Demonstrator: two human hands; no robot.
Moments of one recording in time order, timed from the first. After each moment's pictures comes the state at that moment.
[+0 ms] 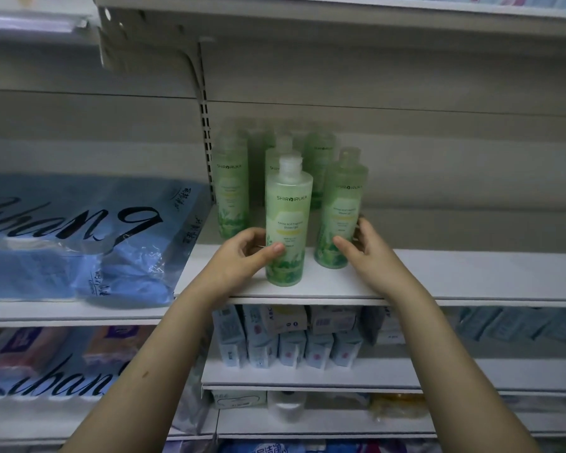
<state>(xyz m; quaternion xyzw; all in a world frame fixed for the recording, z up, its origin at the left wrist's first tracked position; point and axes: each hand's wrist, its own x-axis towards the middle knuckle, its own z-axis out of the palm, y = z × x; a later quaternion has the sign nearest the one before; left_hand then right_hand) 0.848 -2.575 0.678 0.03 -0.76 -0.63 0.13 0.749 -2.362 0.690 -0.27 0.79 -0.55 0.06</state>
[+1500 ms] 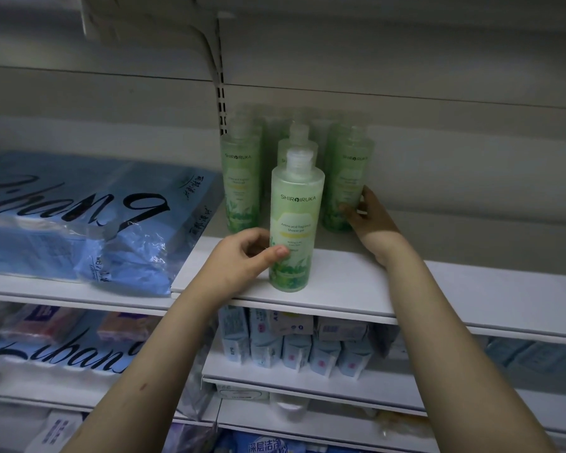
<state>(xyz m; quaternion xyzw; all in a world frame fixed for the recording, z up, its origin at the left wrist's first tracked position) 0.849 -2.573 0.675 0.09 -0.81 -0.55 0.19 0.653 -2.406 0.685 -0.26 0.79 -0.56 0.06</state>
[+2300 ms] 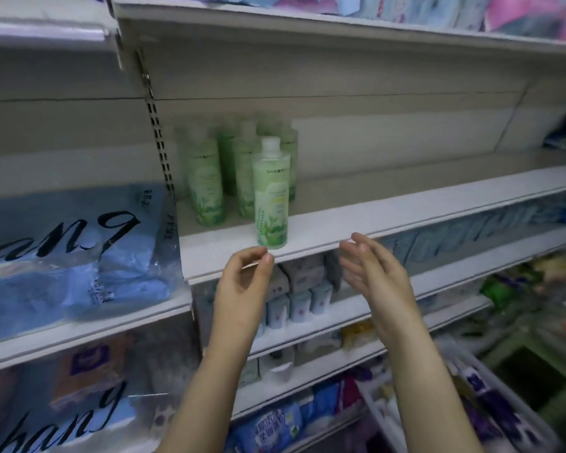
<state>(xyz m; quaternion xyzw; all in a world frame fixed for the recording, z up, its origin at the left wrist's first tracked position) 0.963 -2.544 0.666 0.02 -0.69 -0.70 0.21 0.937 -2.362 0.675 0.01 0.66 -0.74 -0.10</state>
